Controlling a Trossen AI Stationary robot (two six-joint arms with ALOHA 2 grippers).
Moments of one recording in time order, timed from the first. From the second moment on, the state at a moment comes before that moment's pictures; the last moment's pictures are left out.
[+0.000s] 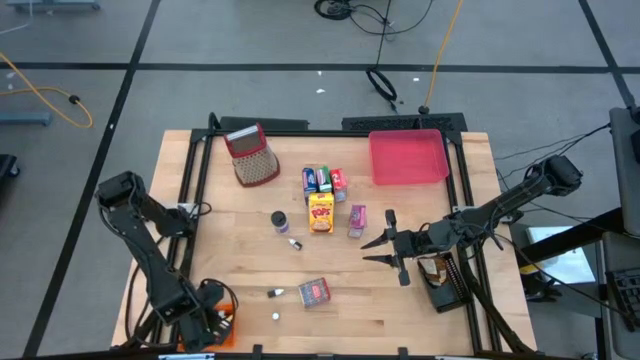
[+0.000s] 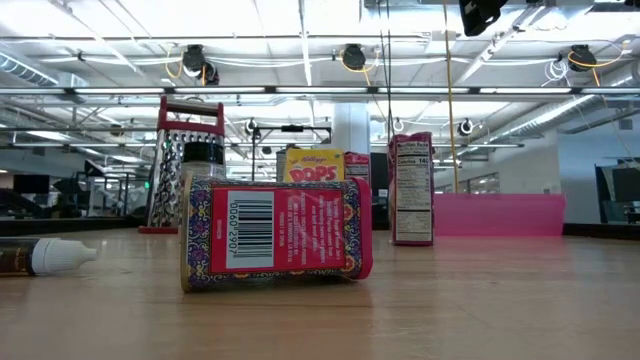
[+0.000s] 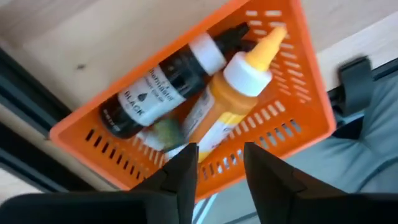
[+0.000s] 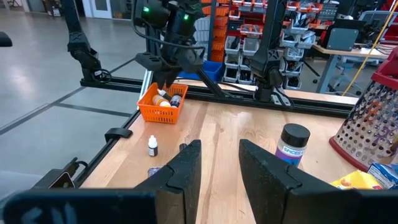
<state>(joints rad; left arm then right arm) -1.02 1.56 1.09 -0.83 0.17 -2.10 0.47 1.12 0.58 0.41 0.29 0.01</state>
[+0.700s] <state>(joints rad) -0.76 1.56 1.09 -0.82 -0.20 -1.52 0.47 1.12 0.58 0.41 0.29 0.01</state>
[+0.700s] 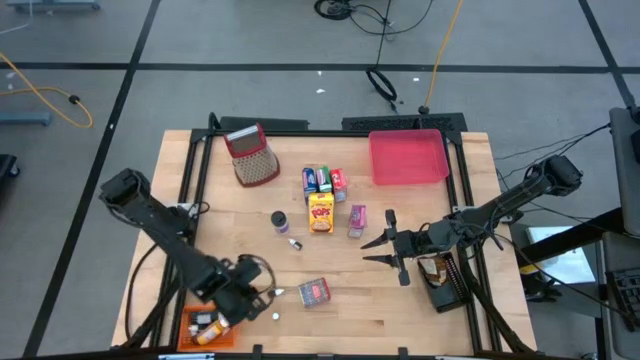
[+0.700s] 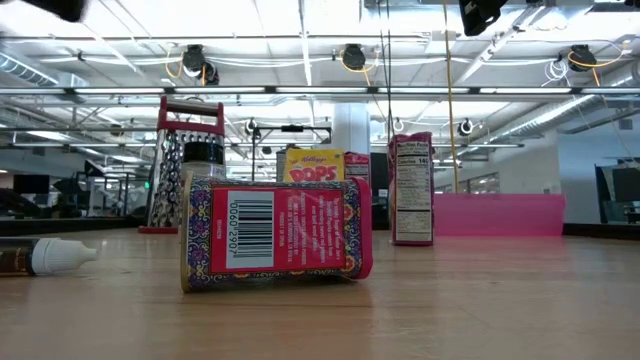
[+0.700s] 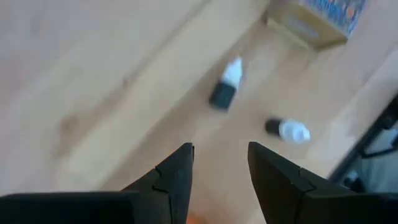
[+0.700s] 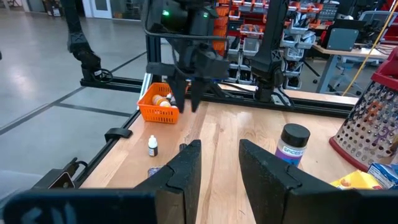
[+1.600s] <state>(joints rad) -0.57 1.74 1.09 -0.61 -0.06 -1.12 0.47 1.12 0.58 0.41 0.29 0.01</state>
